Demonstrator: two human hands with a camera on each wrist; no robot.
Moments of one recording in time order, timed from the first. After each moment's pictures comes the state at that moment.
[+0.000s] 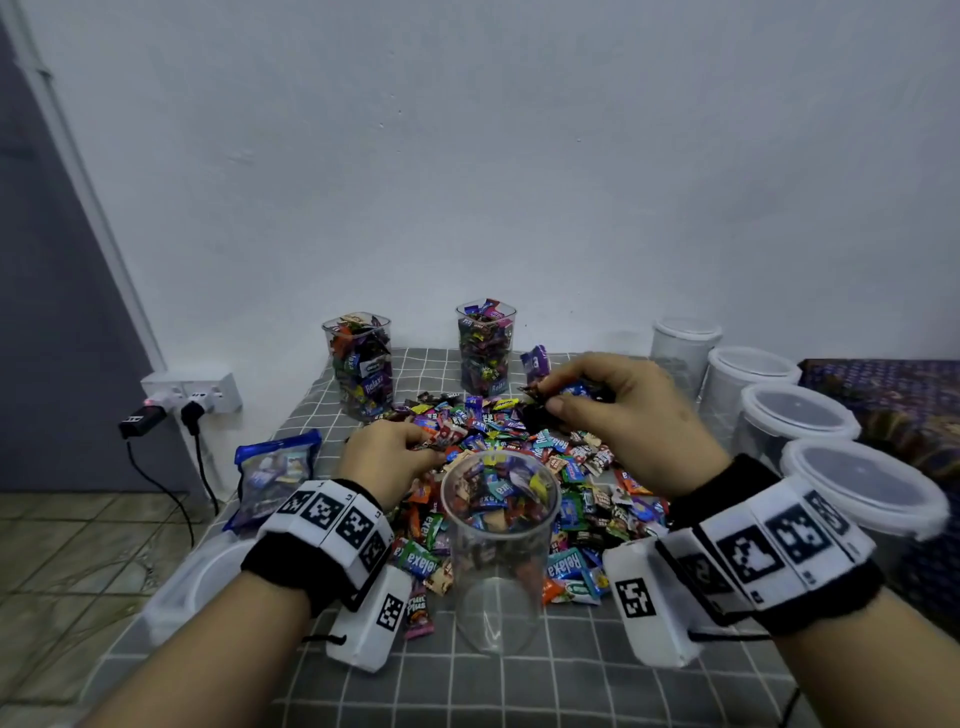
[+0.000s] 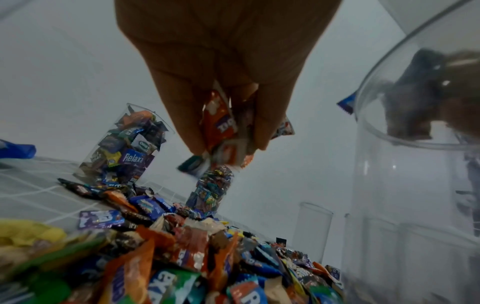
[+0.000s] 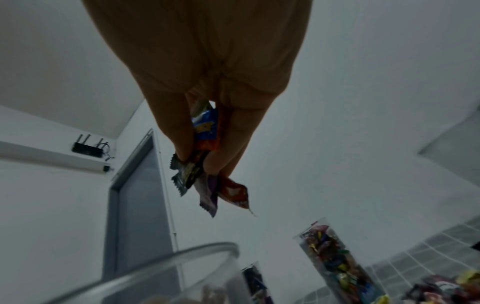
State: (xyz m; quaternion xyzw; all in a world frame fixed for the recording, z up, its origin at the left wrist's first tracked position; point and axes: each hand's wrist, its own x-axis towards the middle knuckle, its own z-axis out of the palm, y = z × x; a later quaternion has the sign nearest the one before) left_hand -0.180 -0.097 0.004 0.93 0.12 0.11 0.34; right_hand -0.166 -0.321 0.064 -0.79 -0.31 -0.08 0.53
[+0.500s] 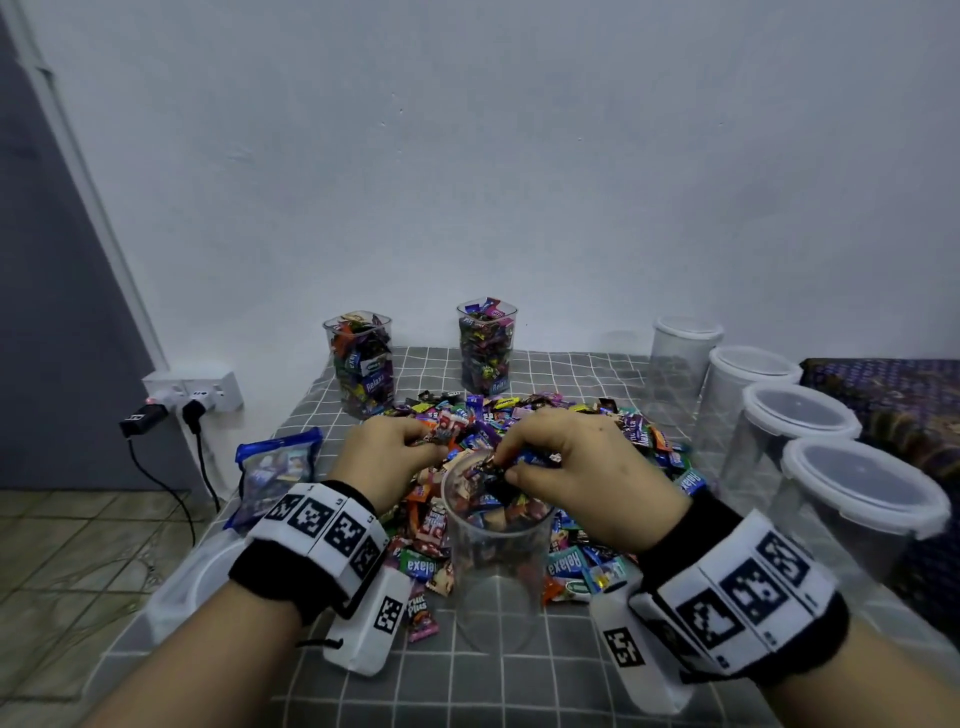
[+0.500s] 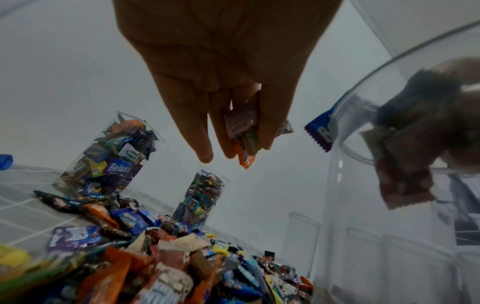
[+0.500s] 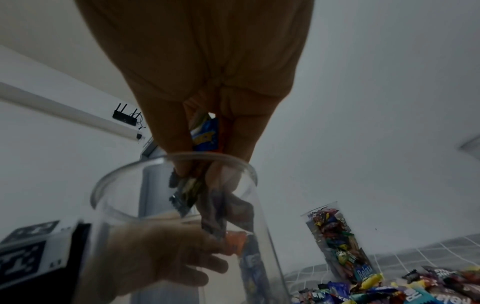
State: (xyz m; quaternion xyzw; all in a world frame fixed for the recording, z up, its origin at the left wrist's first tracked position) left_hand -0.188 -0.098 0.007 0.92 0.10 0.13 0.37; right_hand -0.188 -0.303 0.047 -0.85 -0.39 -0.06 0.34
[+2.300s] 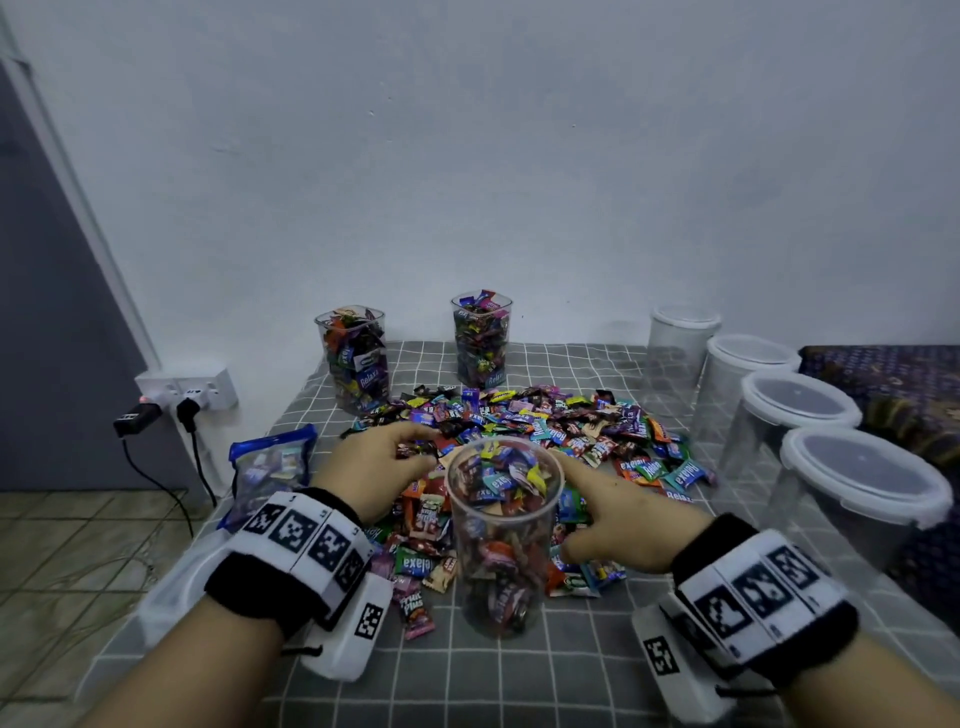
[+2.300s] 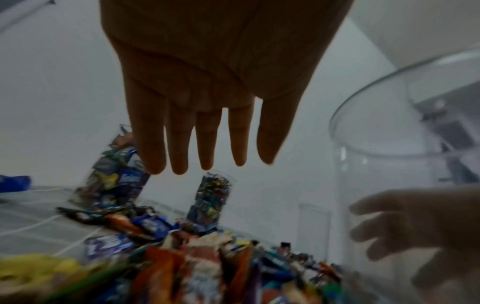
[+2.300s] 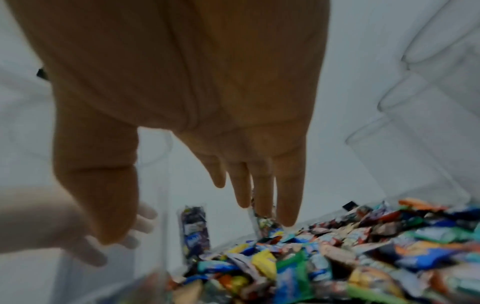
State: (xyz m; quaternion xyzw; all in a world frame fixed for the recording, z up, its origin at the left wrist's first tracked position) left_hand -0.190 -0.091 0.002 0.95 0.08 0.05 0.31; right_hand -0.151 -0.338 -0.008 -0.88 -0.33 0.18 0.29
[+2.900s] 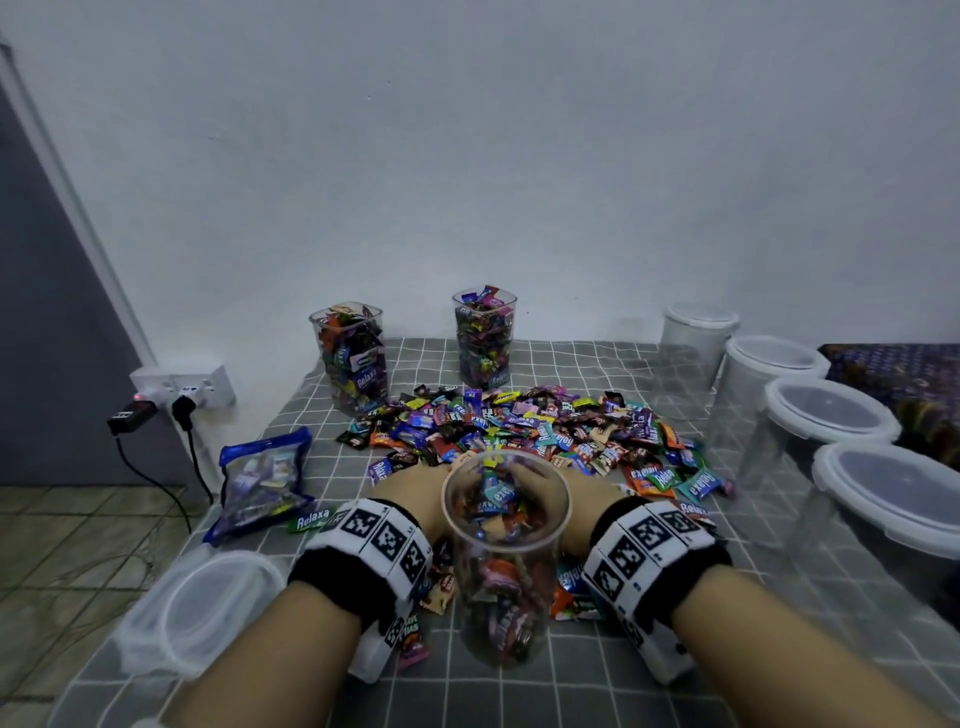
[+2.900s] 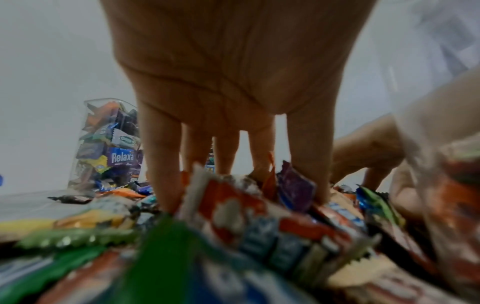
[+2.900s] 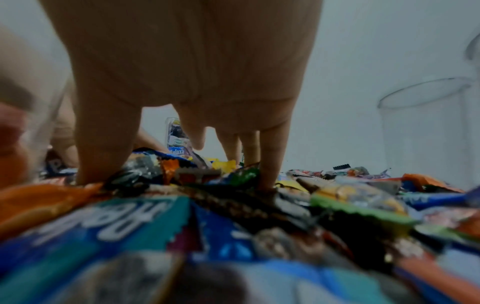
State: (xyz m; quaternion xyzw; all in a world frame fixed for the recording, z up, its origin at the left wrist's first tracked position) left_hand -0.120 -0.101 -0.058 0.99 0.01 -0.15 0.06; right_hand -0.080 -0.290 -0.063 -0.93 -0.32 0.16 0.07
